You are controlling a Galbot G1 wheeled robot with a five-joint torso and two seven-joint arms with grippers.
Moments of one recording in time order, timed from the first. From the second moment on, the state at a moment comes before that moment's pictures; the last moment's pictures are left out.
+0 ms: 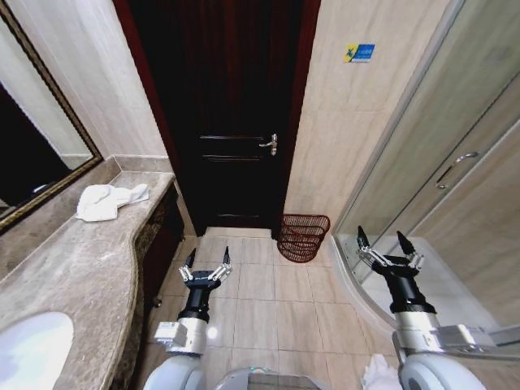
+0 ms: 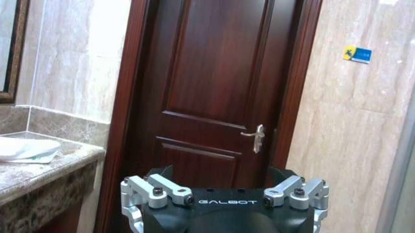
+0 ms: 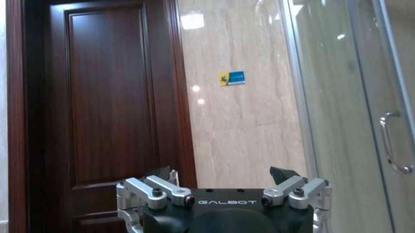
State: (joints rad) left arm 1.86 -1.61 -0.36 -2.41 -0.04 -0.04 -0.07; right arm -1.79 1.41 0.77 2.50 0.41 0.03 0.00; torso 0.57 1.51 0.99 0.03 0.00
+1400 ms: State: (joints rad) left arm 1.83 -1.61 -0.42 -2.38 -0.05 -0.10 -0.08; right arm -1.79 1.42 0.76 2.50 0.40 0.05 0.01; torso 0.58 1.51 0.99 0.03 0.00
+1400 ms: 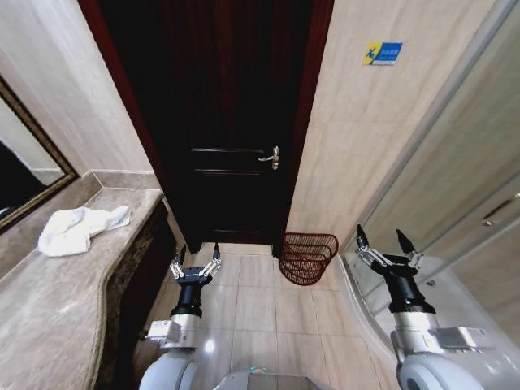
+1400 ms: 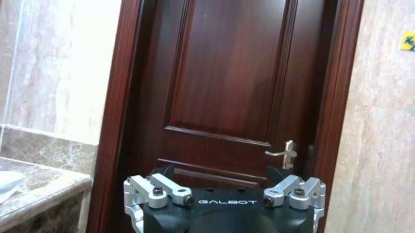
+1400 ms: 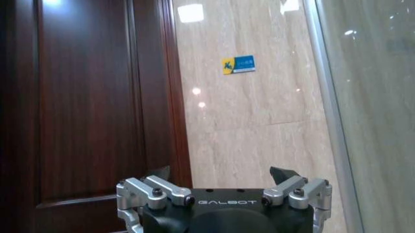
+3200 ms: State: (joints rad) left arm 1.83 -1.61 -0.41 -2.37 -0.08 -0.09 -0.09; right arm -1.75 1.41 0.75 2.49 0.43 0.13 0.01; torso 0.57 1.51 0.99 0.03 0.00
